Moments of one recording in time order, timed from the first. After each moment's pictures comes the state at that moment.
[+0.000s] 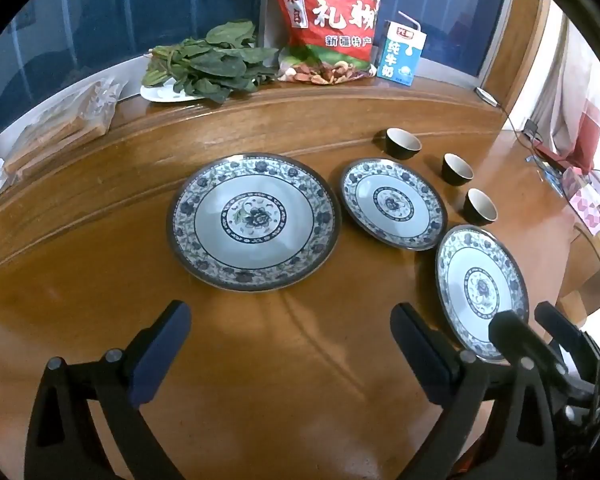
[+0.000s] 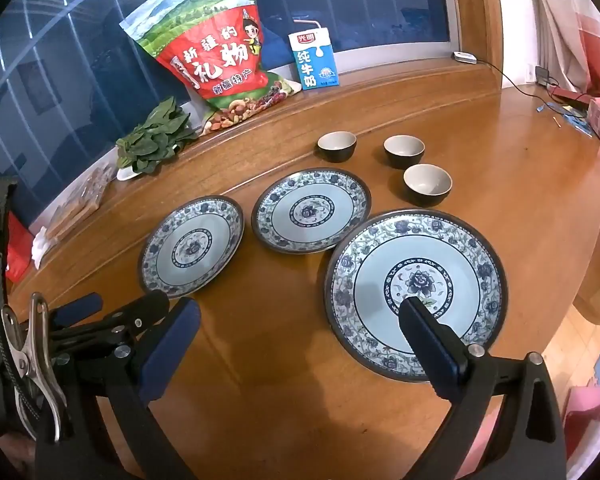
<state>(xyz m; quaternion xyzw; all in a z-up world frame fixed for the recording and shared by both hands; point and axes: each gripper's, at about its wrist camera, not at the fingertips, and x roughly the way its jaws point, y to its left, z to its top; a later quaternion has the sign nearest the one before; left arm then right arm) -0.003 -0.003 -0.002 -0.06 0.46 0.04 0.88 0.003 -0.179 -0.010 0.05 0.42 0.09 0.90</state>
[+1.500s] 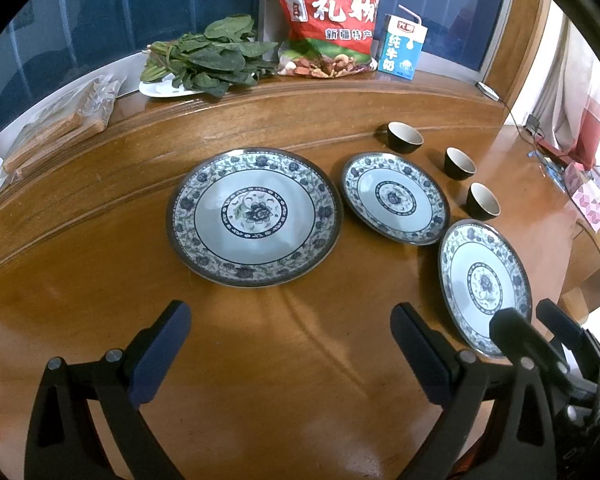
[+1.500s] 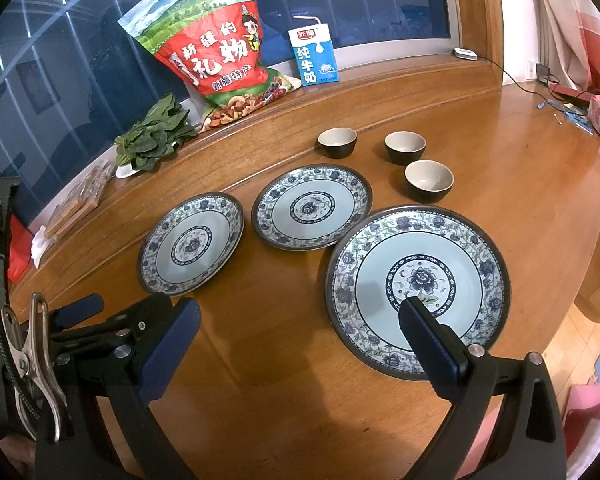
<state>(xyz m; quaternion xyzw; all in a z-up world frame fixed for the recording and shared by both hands) -0.005 -0.003 -0.006 -0.07 0.47 0.04 0.88 0.003 -0.178 -0.014 0.05 0.42 0.09 0.90</state>
